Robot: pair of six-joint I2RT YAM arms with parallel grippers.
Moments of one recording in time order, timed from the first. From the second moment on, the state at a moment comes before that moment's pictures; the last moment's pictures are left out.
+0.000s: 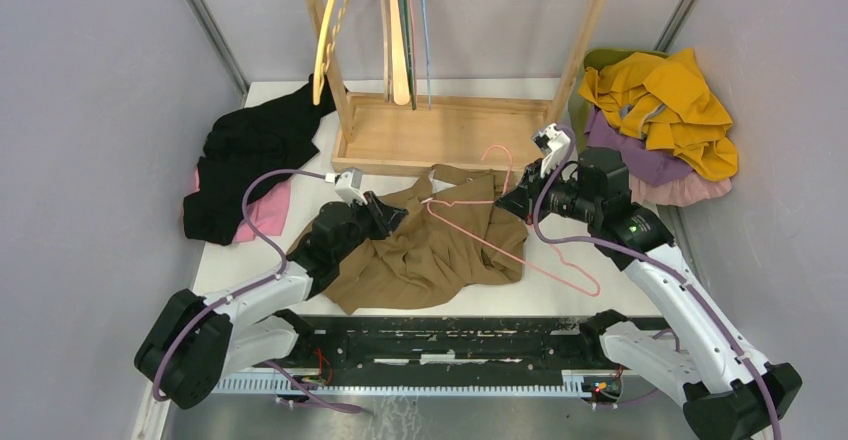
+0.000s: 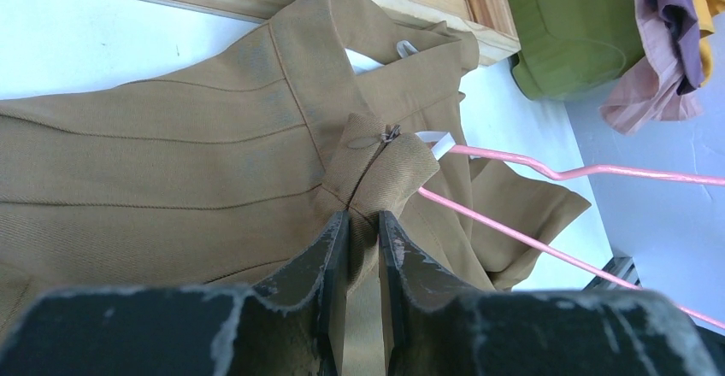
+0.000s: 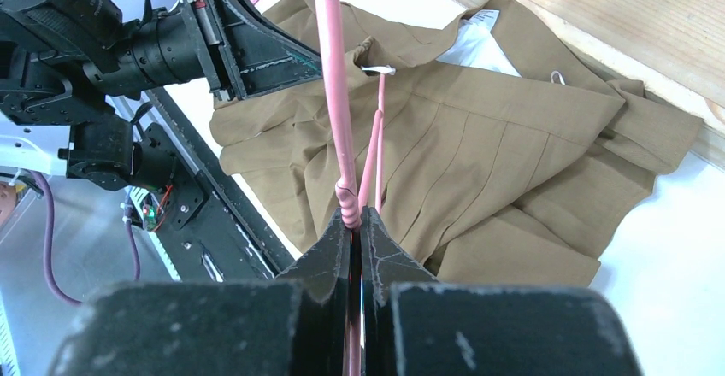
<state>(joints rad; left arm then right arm) -0.57 1.08 0.34 0.48 0.04 -0.70 0.42 0.91 0.93 -0.43 -0.50 0.24</state>
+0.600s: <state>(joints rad) -0.57 1.10 0.35 0.48 0.06 -0.70 0.42 0.94 0.92 -0.33 -0.50 0.28</state>
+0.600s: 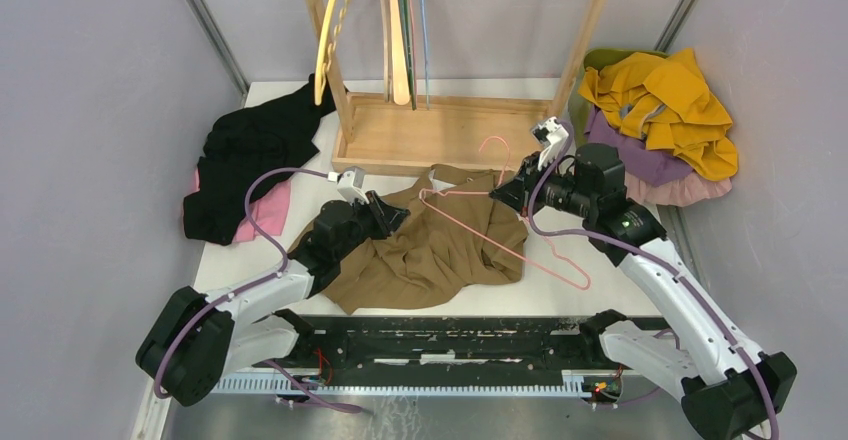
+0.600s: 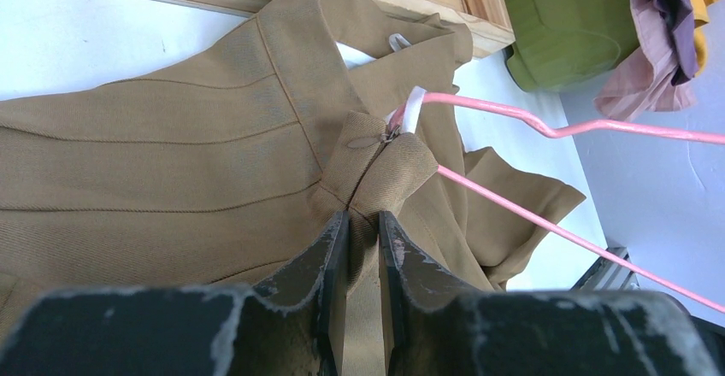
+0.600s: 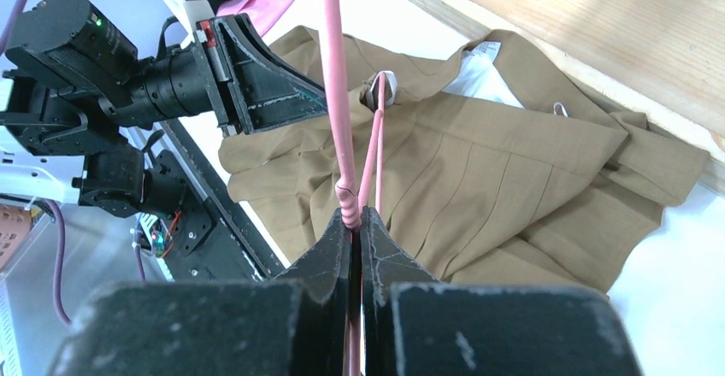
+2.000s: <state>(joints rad) -0.57 1.04 0.29 0.56 0.12 -0.68 0.43 1.08 0.49 0.53 -0.47 0.66</state>
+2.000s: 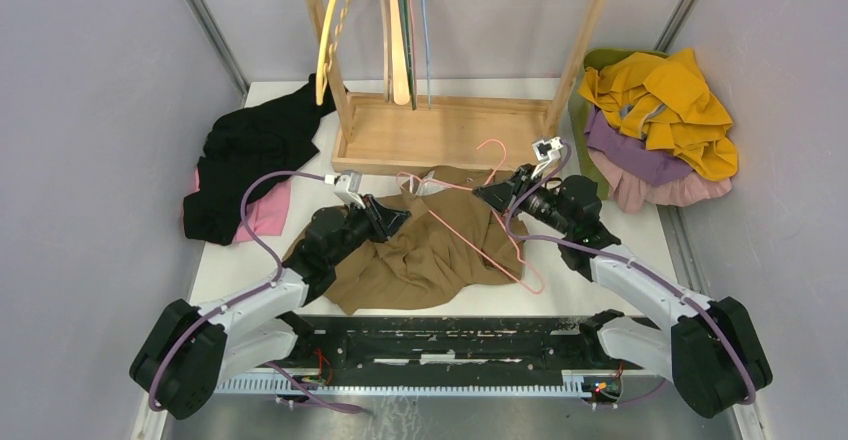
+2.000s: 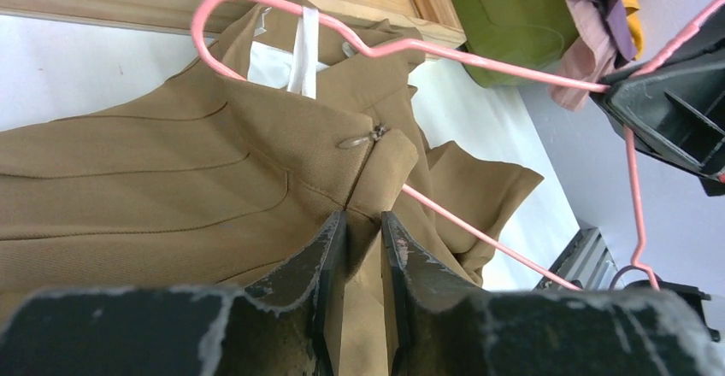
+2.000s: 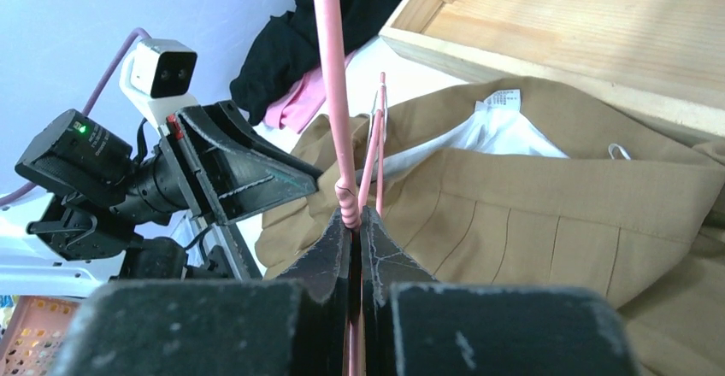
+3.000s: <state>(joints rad) -0.57 0.70 0.53 -0.02 -0.11 -0.65 0.50 1.35 0.39 1.21 -0.44 0.79</state>
